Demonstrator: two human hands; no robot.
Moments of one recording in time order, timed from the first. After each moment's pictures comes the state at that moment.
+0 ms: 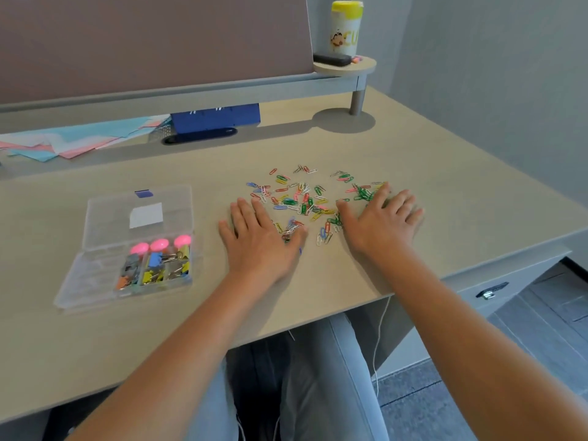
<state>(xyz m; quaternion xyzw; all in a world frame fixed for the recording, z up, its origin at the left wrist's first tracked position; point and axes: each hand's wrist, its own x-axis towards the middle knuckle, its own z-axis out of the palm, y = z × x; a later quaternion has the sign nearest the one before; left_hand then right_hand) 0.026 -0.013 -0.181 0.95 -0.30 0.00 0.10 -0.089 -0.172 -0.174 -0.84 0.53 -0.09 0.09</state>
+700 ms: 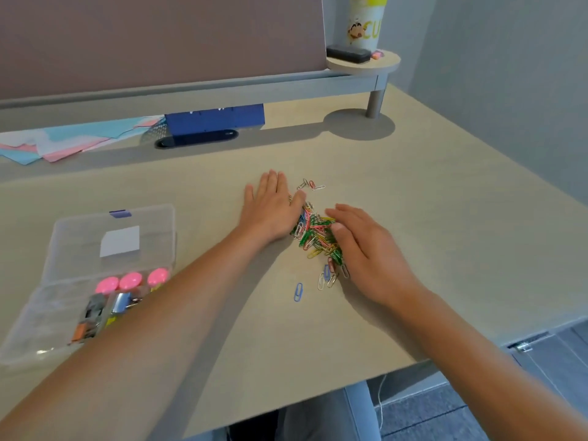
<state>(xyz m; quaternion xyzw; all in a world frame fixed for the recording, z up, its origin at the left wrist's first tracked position) 0.135 -0.122 -0.175 0.91 -0.40 -0.05 0.11 -0.072 -0.191 -0.172 -0.90 0.18 -0.23 0.32</state>
